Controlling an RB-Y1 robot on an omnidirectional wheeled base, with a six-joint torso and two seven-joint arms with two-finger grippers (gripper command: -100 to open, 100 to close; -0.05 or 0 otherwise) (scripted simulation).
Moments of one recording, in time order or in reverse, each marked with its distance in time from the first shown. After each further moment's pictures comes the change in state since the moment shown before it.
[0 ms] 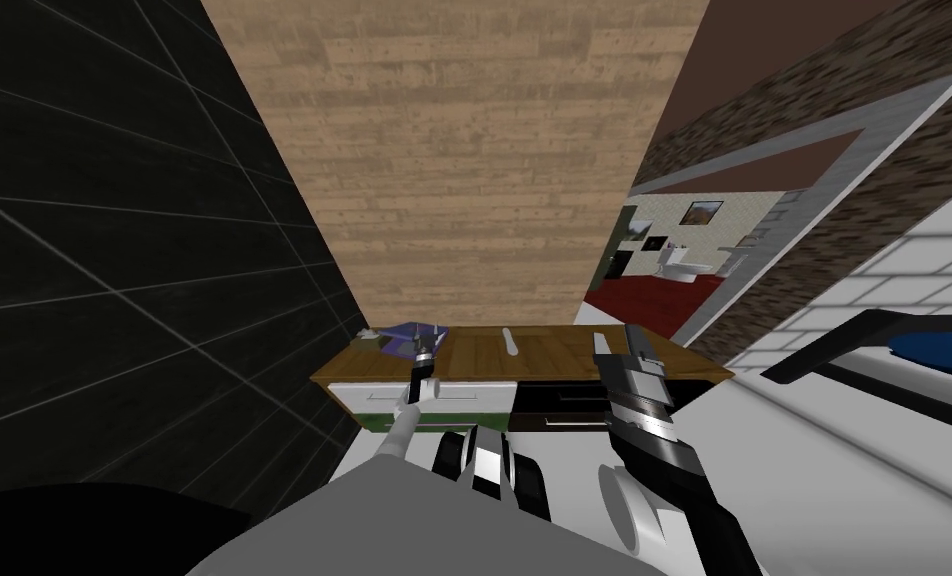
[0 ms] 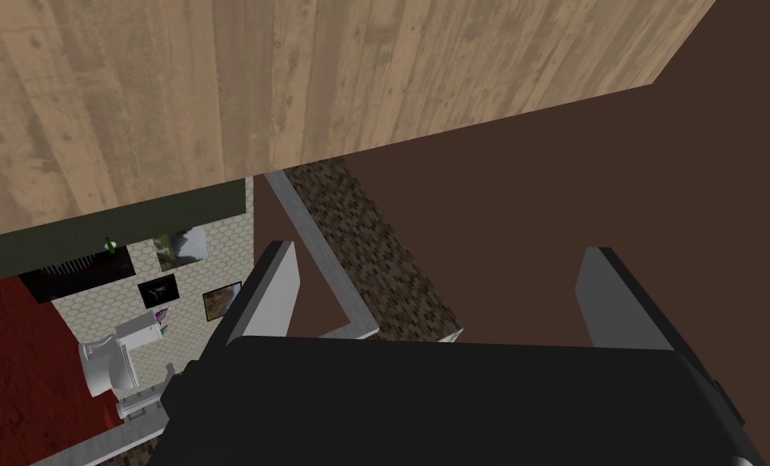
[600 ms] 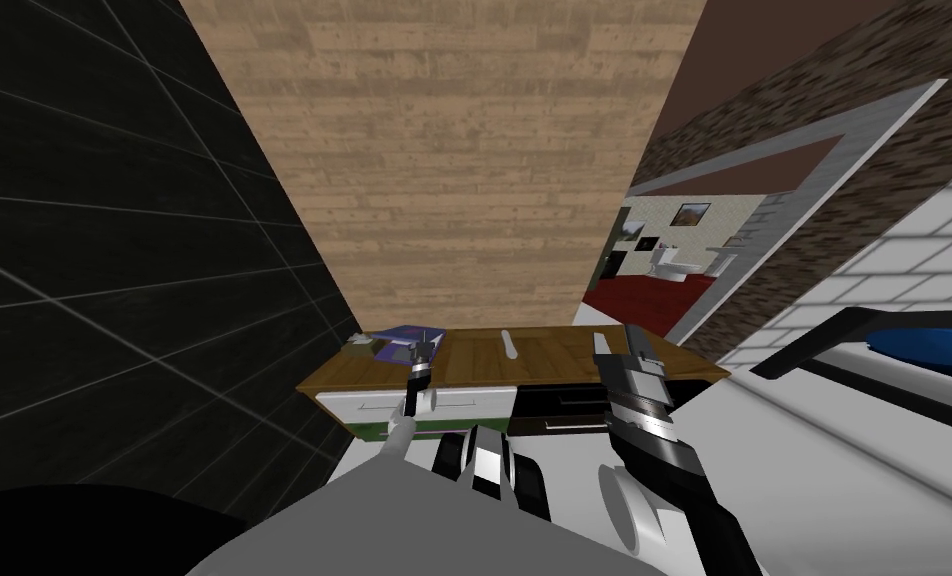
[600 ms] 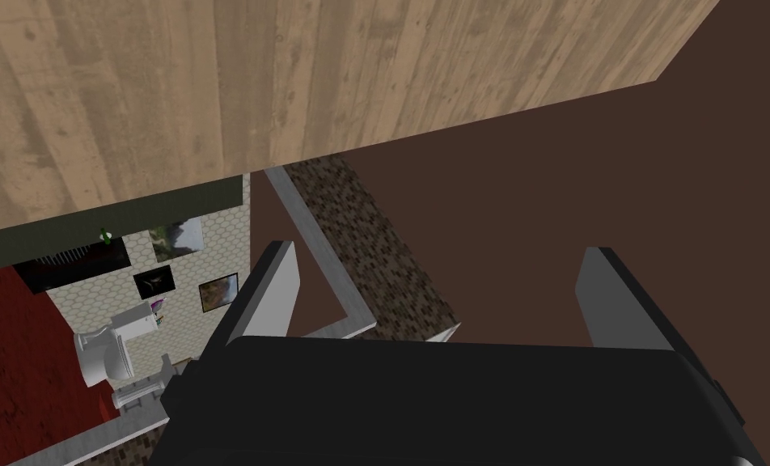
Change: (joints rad) left arm 0.049 -0.001 0.007 0.059 -0.010 -0.099 0.026; right arm 0.000 0.000 0.000 0.000 0.000 0.000 0.000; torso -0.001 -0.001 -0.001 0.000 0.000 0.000
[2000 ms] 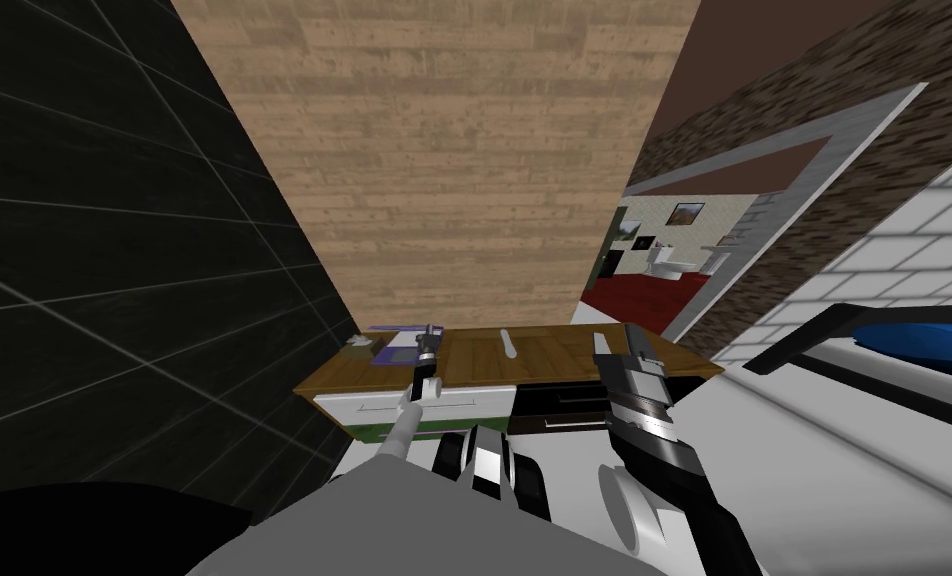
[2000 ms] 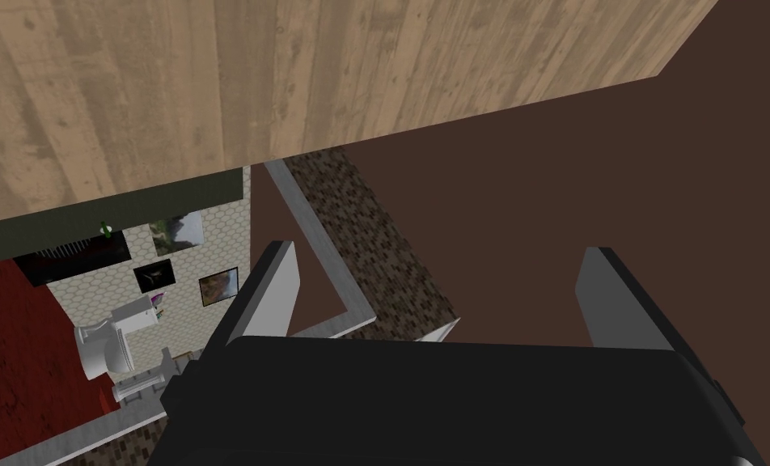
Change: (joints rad) left arm -0.070 -0.002 -0.009 -0.021 0.016 0.156 -0.042; right arm 0.000 0.000 0.000 0.000 0.000 0.000 0.000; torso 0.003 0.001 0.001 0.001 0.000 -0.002
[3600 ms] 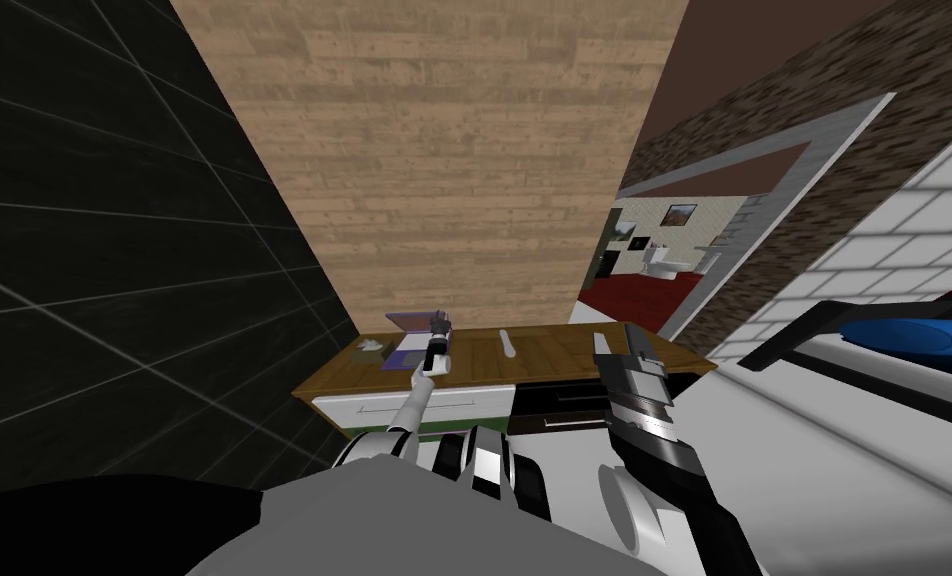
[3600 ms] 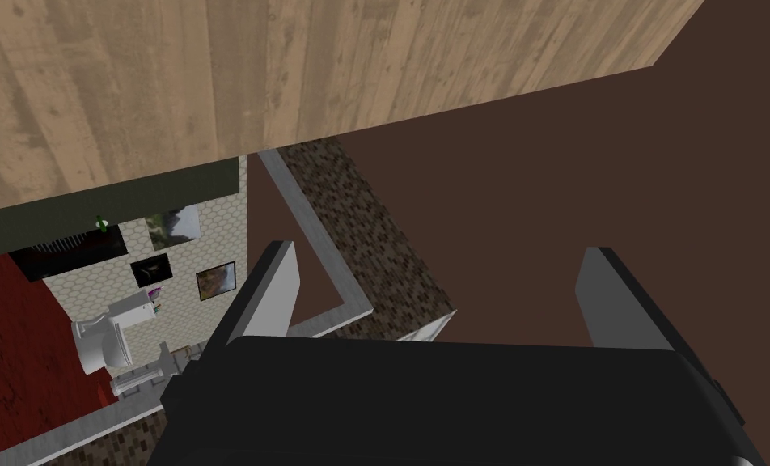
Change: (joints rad) left arm -0.180 0.009 -0.014 0.006 0.019 0.255 -0.075; right arm 0.000 0.000 0.000 0.000 0.000 0.000 0.000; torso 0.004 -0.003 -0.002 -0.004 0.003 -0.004
